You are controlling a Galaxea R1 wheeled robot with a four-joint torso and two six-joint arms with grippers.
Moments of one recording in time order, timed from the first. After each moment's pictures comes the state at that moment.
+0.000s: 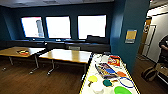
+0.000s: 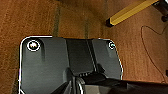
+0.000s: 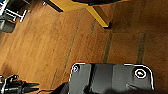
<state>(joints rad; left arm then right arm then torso) 1.47 2.65 -2.10 0.00 -0.07 0.00 -1.30 2.09 -1.41 0.48 0.07 -0.43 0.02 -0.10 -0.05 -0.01</state>
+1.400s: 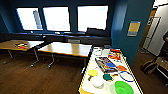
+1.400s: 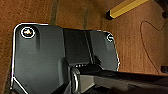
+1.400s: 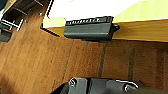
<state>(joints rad) 1.45 2.68 -2.10 0.00 -0.08 0.00 -1.00 1.86 -1.28 0.63 -0.07 -0.42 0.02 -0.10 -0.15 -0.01</state>
